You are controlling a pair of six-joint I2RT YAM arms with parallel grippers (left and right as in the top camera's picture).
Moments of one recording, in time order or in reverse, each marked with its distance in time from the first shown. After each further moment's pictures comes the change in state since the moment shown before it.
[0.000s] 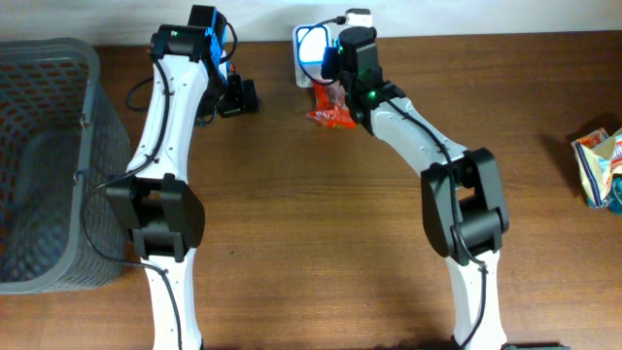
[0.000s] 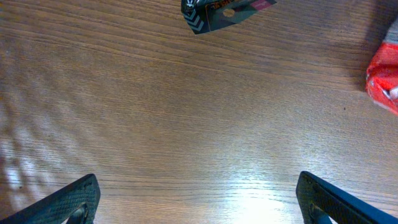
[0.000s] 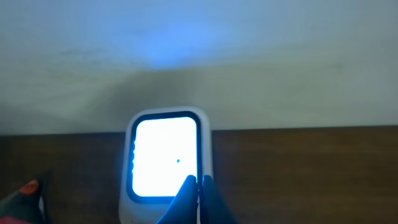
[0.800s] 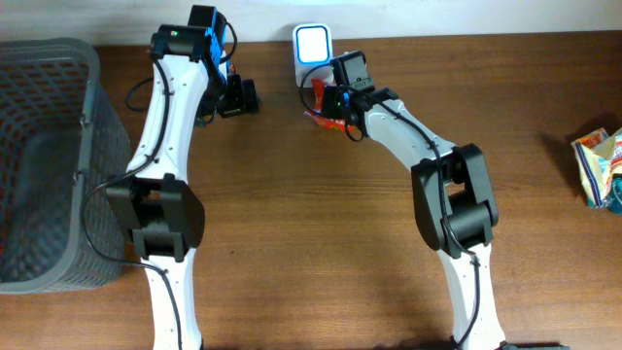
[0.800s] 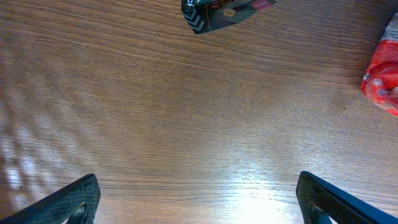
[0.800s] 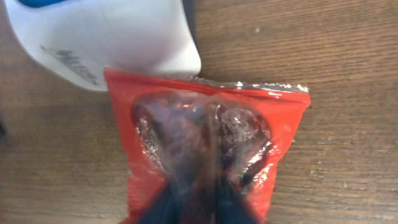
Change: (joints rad) left arm 0.000 0.000 0.000 0.000 0.000 0.000; right arm 0.008 0.089 0.032 -0.425 -0.144 0.168
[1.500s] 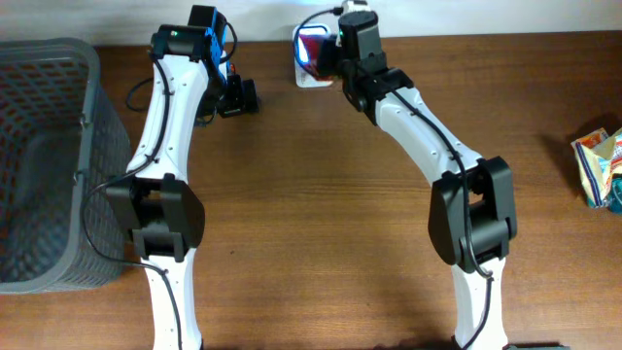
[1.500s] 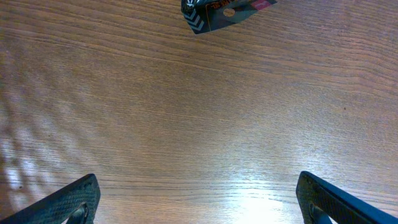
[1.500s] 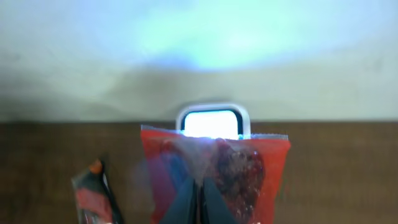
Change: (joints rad) left arm 0.000 0.000 0.000 0.000 0.000 0.000; right arm 0.002 -0.138 0.055 0.257 0.007 -0.115
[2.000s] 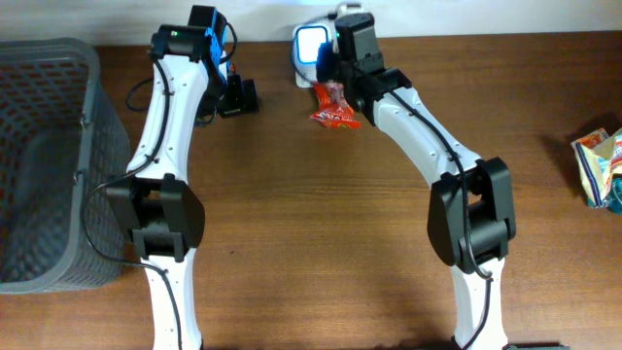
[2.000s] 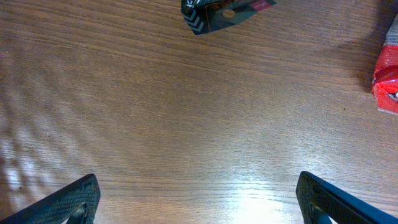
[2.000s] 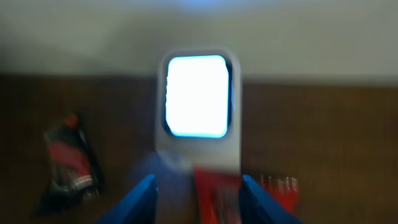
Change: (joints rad) left arm 0.000 0.000 0.000 0.002 0.000 0.000; right arm 0.010 0.000 0.008 -0.199 0.008 -0.044
